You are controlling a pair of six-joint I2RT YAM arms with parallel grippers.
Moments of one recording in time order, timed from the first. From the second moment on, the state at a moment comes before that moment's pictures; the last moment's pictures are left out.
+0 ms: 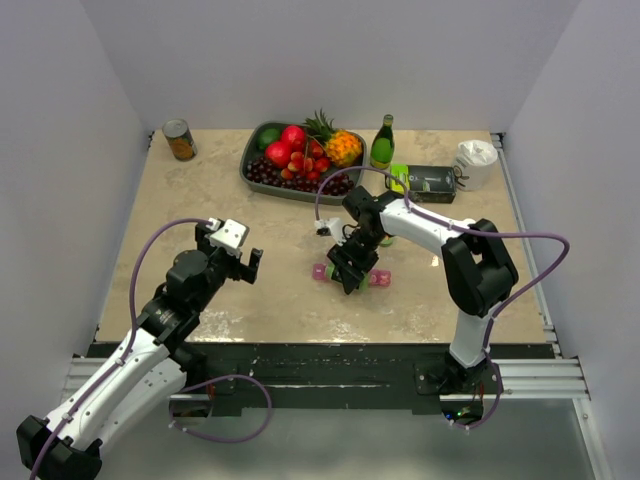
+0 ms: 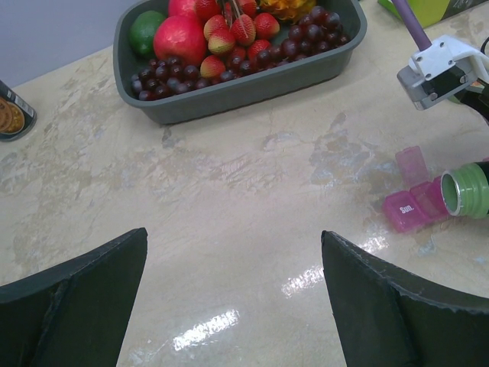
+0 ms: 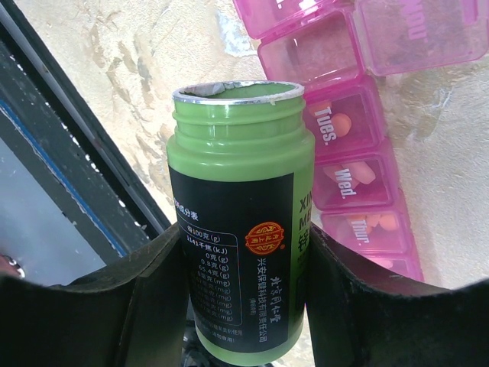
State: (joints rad) left arm -0.54 0.58 0.48 -0.11 -0.16 0.12; right arm 0.60 1.86 1.33 -0.95 -0.49 -0.33
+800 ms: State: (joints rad) left arm -0.53 0.58 0.48 -0.11 -0.16 0.12; right arm 0.61 1.88 1.35 -0.98 -0.49 -0.26
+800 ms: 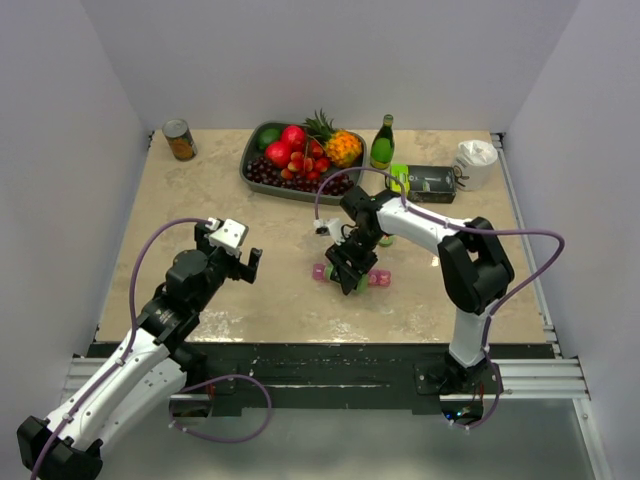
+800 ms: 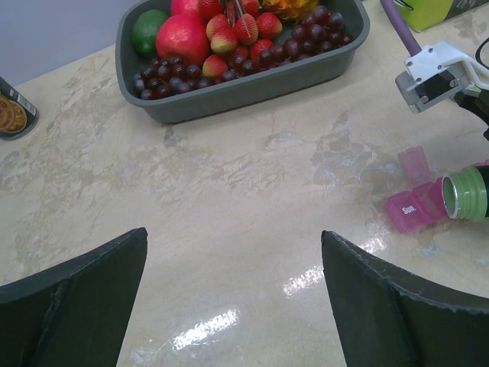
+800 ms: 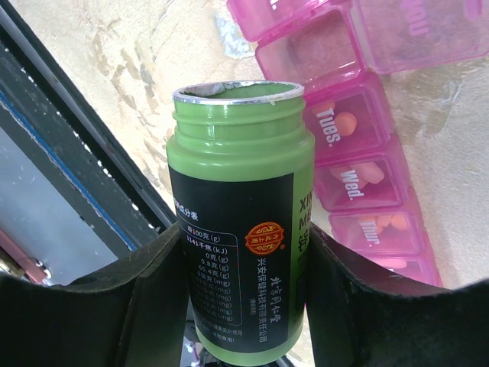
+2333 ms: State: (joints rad) left arm -0.52 0.58 0.48 -0.11 -0.14 0.12; right arm 0.62 1.91 1.38 -1.01 -0.46 -0.19
